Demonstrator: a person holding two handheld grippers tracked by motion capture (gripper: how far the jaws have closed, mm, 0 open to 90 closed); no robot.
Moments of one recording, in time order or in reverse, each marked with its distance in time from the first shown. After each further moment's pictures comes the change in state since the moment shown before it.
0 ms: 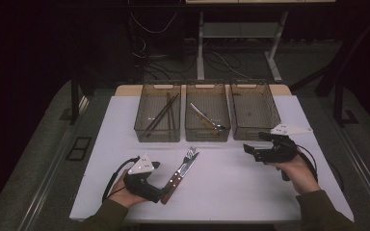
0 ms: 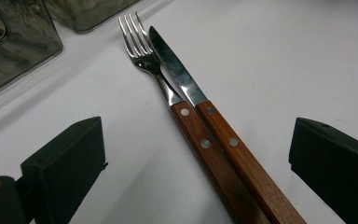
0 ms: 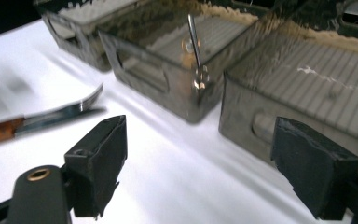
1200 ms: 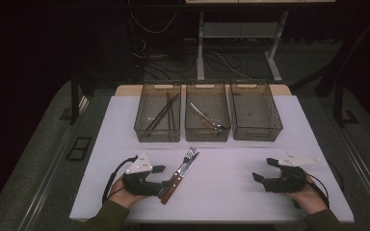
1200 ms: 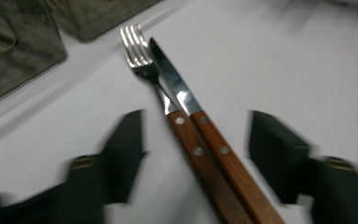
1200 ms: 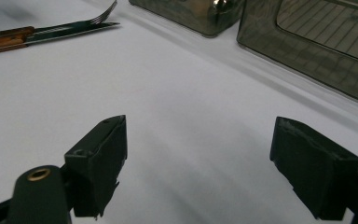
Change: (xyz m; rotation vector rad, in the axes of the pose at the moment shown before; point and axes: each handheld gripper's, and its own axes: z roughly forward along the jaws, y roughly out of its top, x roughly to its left) left arm -0.006 0.008 -0.009 -0.033 -0.034 -0.017; right arm 0.012 -0.070 -0.022 0.064 0.009 -0.045
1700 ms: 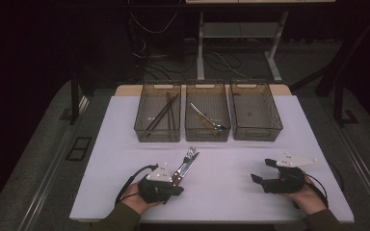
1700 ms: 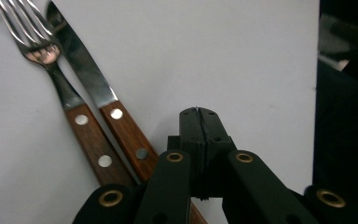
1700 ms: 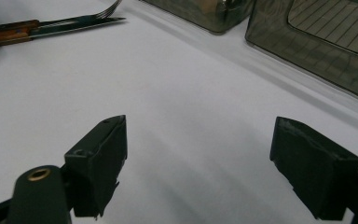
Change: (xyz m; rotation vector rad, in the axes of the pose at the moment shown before) left arm -0.025 0.001 0.037 0.209 -0.110 0.084; right arm 0.002 0.000 0.002 0.016 0.014 -0.016
